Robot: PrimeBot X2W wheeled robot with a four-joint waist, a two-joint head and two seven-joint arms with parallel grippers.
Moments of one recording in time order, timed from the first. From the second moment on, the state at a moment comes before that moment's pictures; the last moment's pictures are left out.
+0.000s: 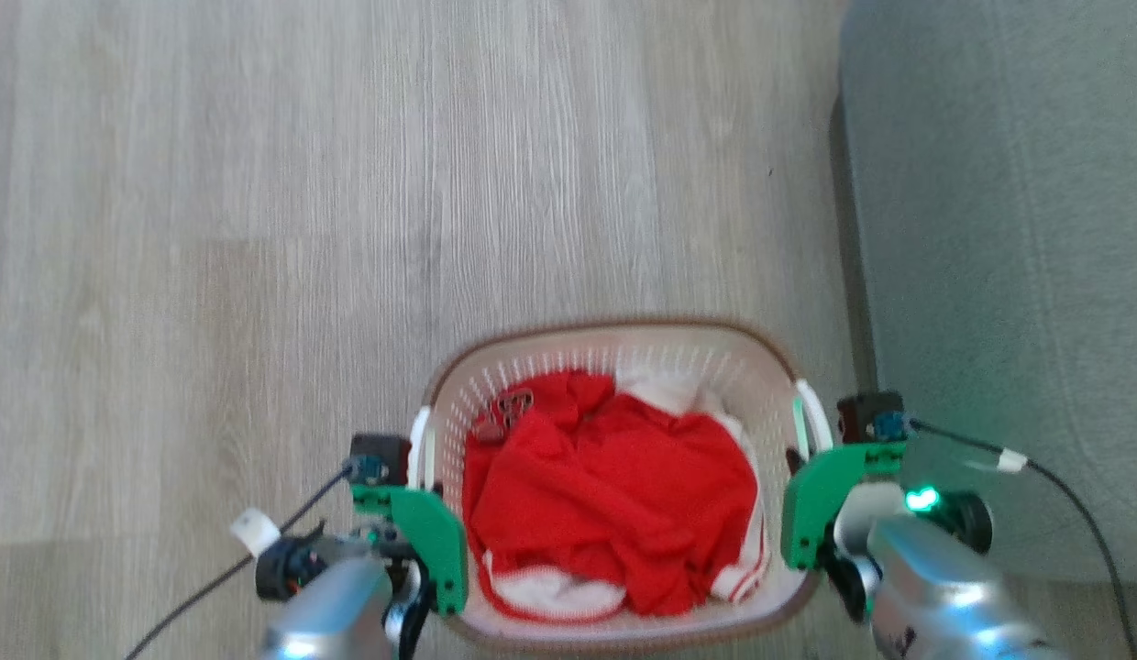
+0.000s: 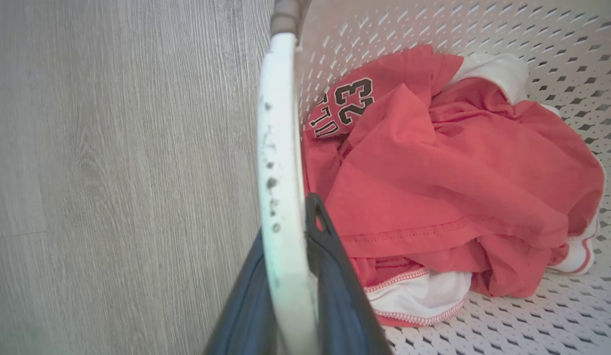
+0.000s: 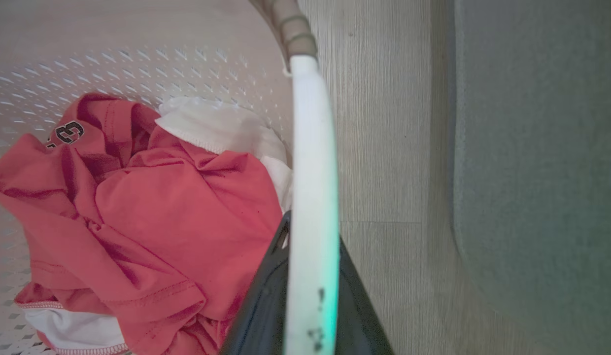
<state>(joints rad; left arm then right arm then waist) -0.54 0.02 -0.93 1.18 -0.86 0.05 -0.18 -0.60 -0.04 0.60 1.24 0.66 0.13 -0.18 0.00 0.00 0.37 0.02</state>
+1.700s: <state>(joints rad) -0.36 0.02 -1.05 1.24 -0.96 0.04 -0.14 -0.42 -0.04 0.89 1.25 0.97 0.13 -0.14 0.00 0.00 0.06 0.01</state>
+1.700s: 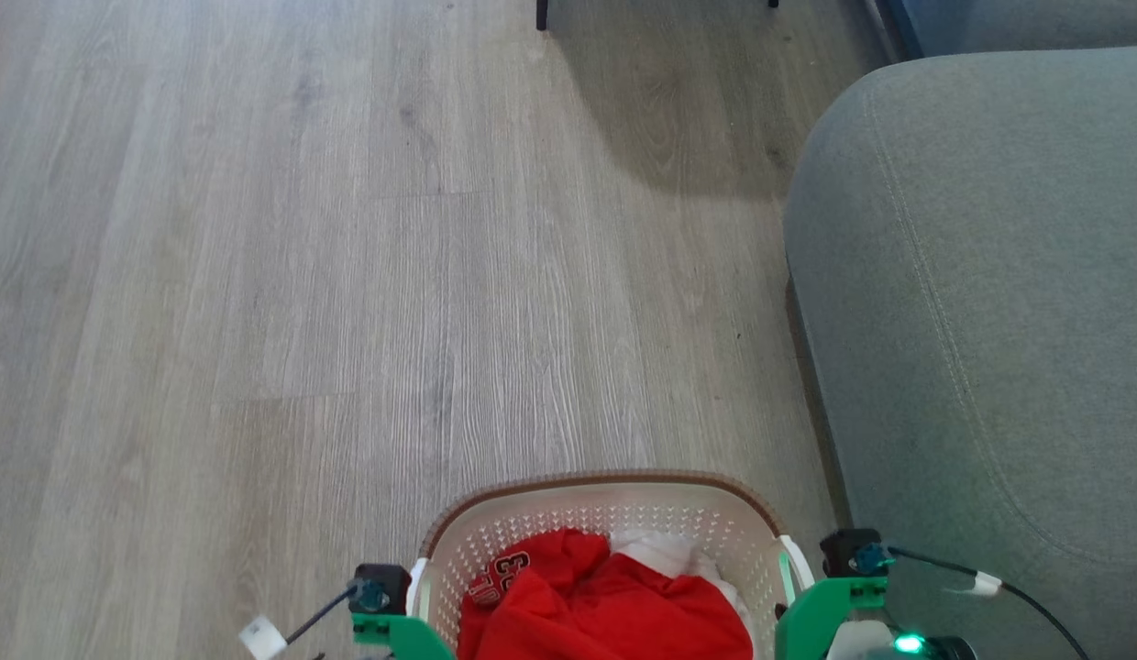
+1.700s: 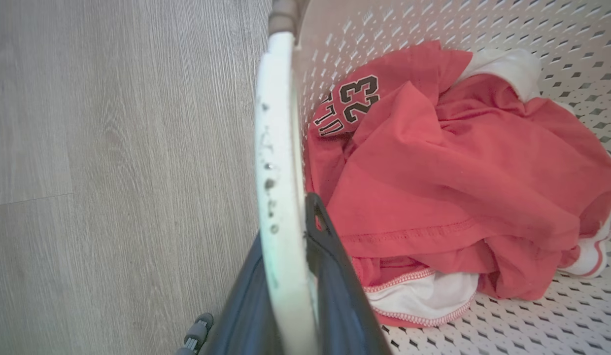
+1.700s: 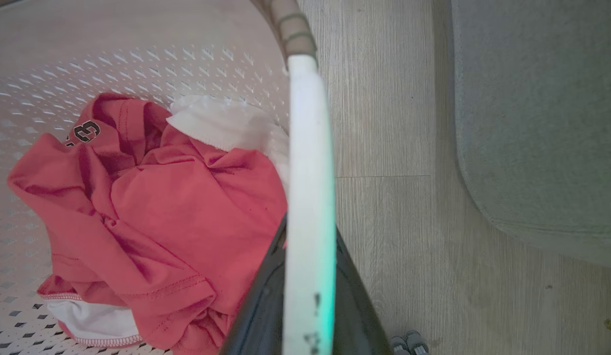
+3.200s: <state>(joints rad) -0.52 0.02 -1.09 1.25 -1.01 0.04 -0.19 -0.64 -0.04 1.01 1.29 1.06 0.13 -0.20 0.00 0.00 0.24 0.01</state>
